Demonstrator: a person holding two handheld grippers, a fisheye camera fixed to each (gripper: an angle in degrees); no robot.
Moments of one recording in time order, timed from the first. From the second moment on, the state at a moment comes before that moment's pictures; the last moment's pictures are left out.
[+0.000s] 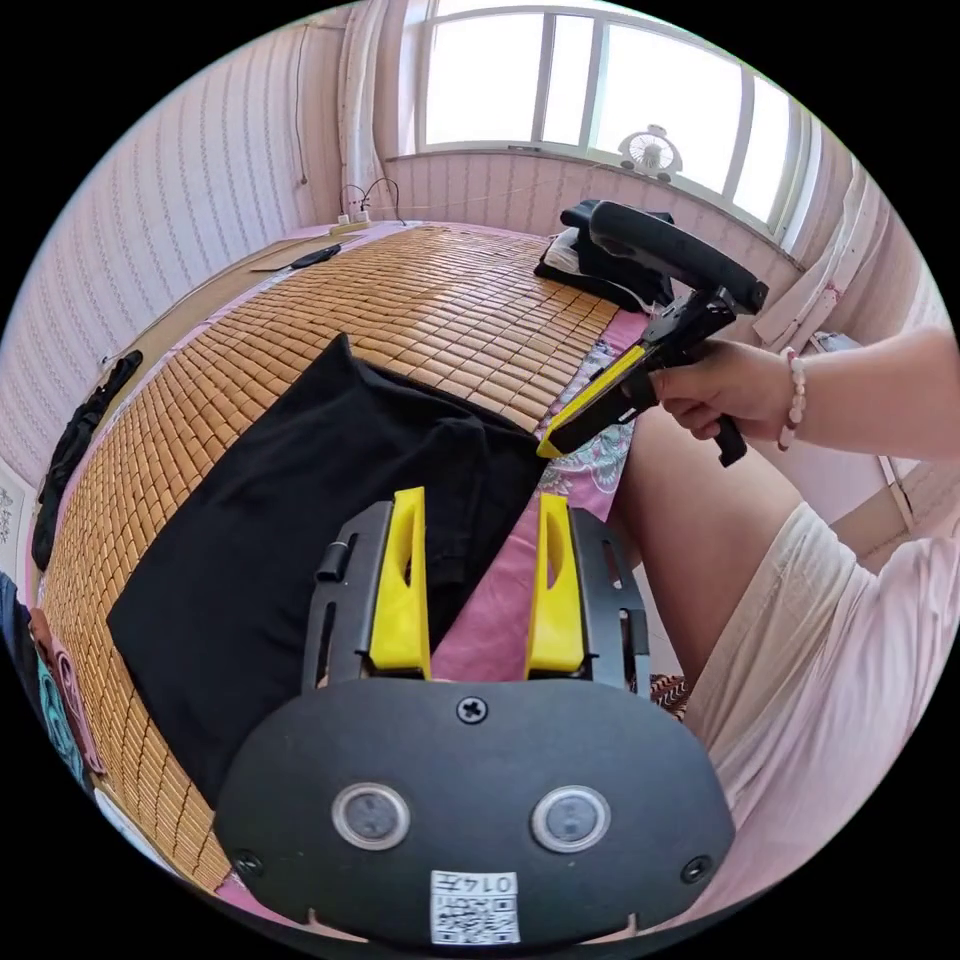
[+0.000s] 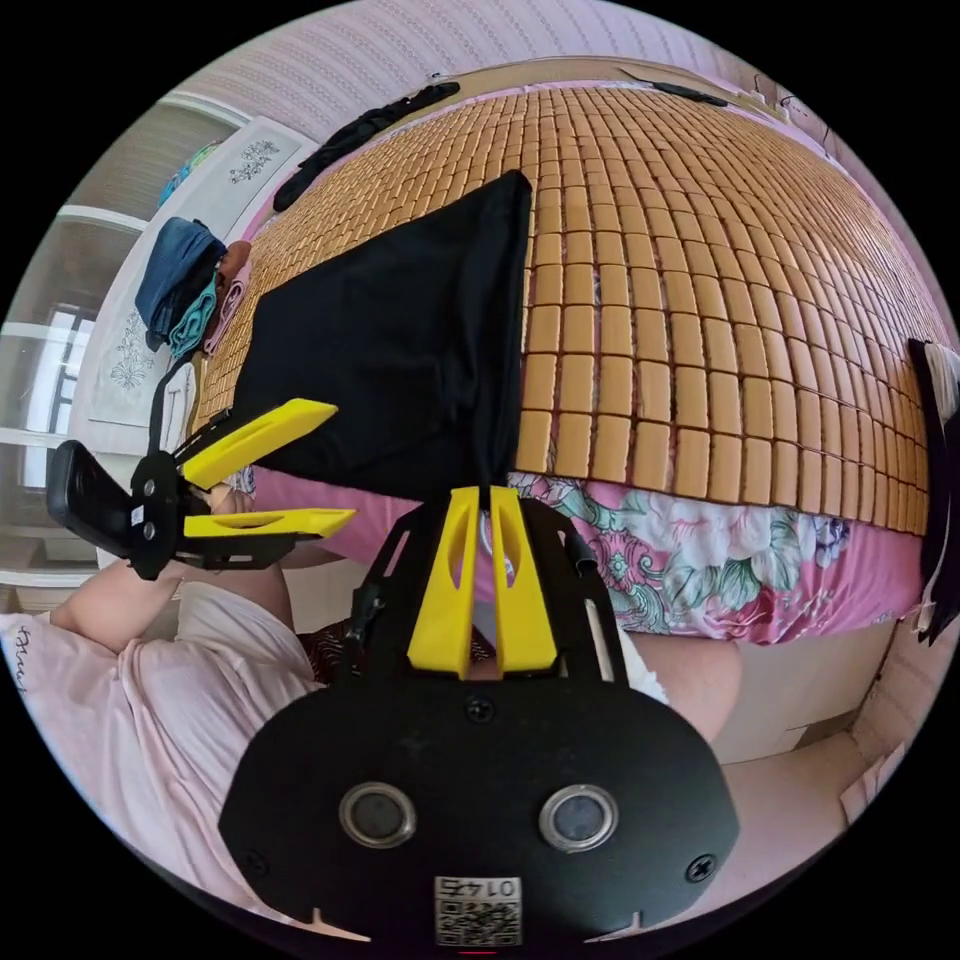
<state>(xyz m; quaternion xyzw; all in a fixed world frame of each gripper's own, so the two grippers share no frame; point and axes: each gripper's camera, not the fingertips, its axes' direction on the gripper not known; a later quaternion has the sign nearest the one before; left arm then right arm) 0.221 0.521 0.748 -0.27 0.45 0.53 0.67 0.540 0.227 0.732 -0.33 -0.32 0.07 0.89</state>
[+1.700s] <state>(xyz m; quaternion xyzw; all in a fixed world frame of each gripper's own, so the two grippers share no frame) 0.099 0.447 0.742 -0.27 0.41 0.36 0.79 0.605 0.110 0.727 -0.16 -0.53 0.23 0.80</state>
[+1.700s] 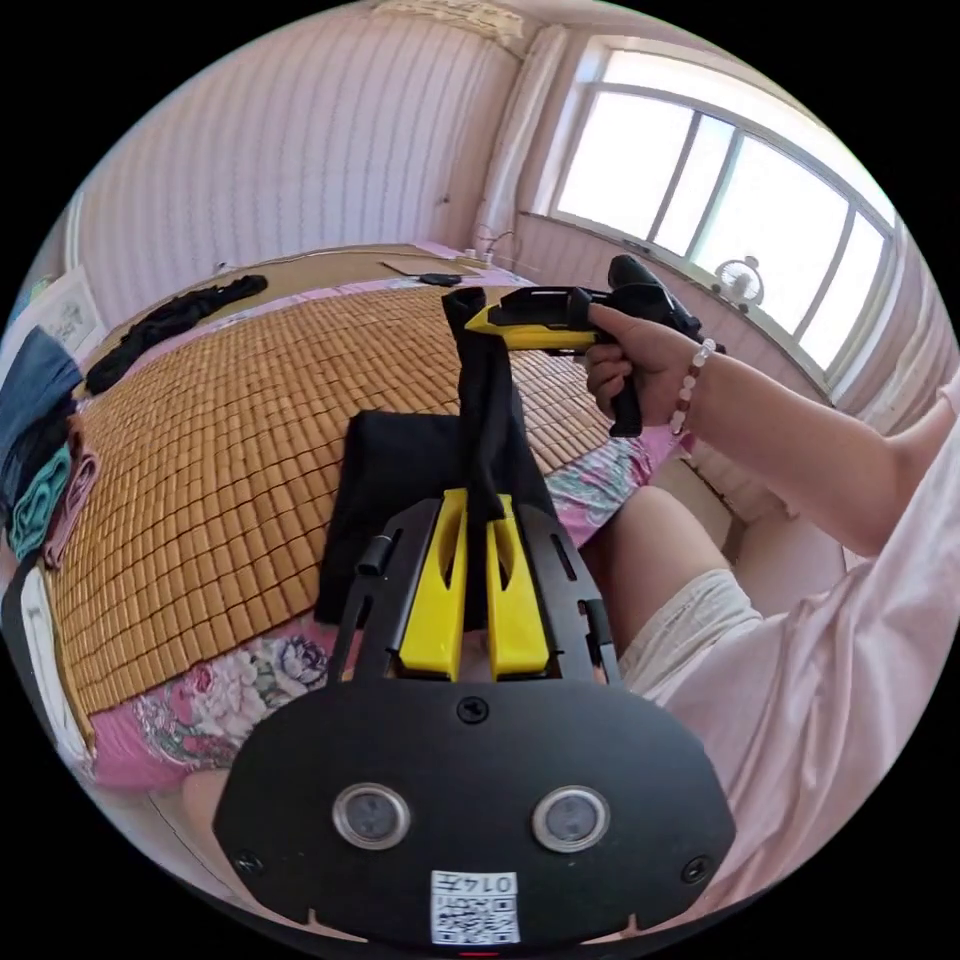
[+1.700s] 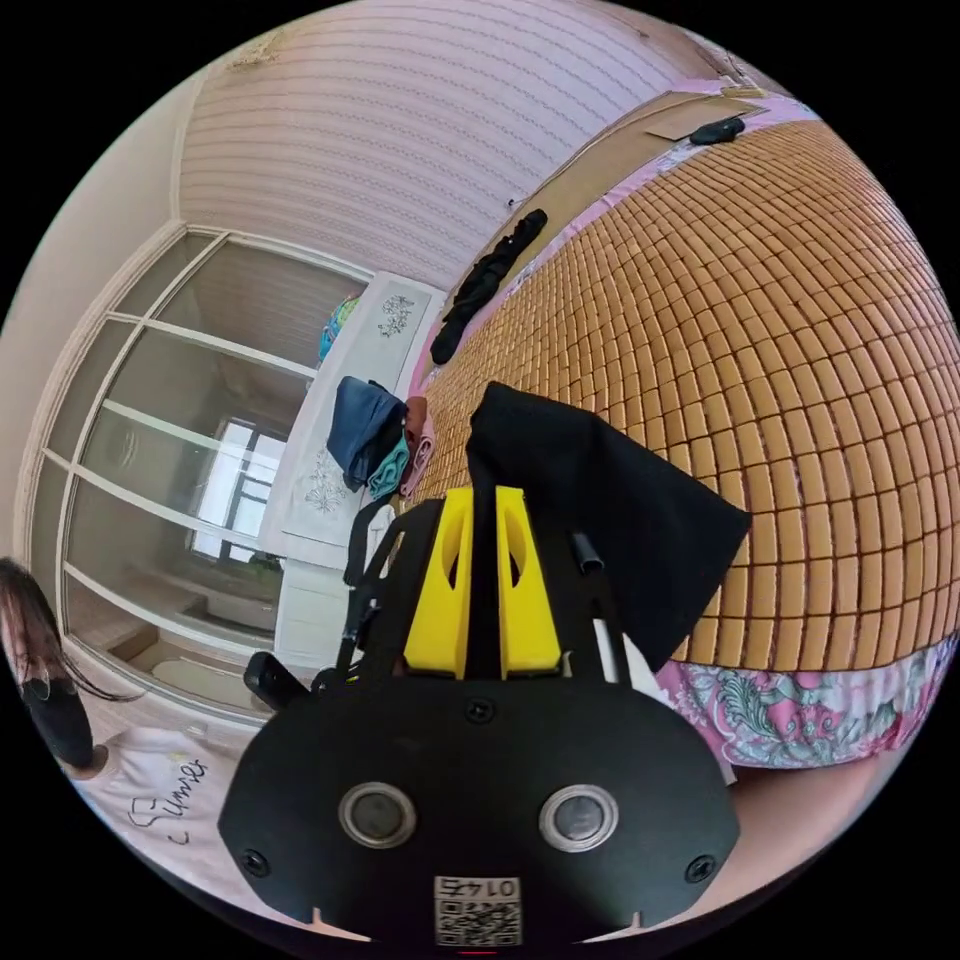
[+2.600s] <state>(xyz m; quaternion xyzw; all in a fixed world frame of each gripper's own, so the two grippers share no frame) 0.070 0.474 0.819 -0.39 0.23 0.30 0.84 0.321 0.051 0.769 -0.25 -0.25 -0.24 0.90</state>
